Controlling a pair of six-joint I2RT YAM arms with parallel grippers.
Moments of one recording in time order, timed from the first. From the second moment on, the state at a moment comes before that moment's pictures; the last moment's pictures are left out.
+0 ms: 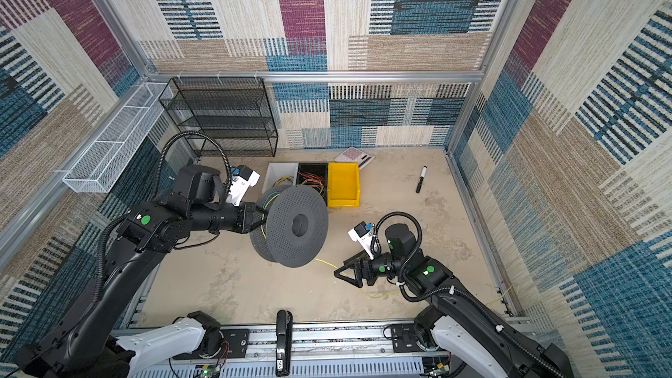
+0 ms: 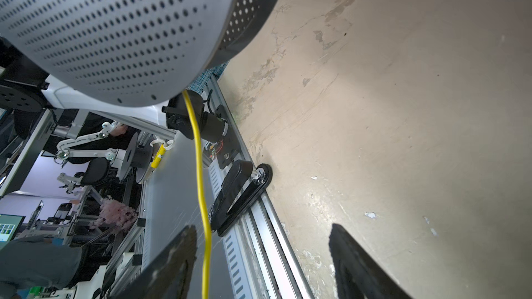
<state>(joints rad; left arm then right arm) -0.47 1.13 1.45 -1.09 0.44 -0.35 0.59 0.78 0.47 -0.28 -0.82 0.39</state>
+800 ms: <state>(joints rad) -0.41 1.02 1.54 -1.18 0.58 -0.20 0.58 1.14 1.03 -0.54 -0.39 0.40</state>
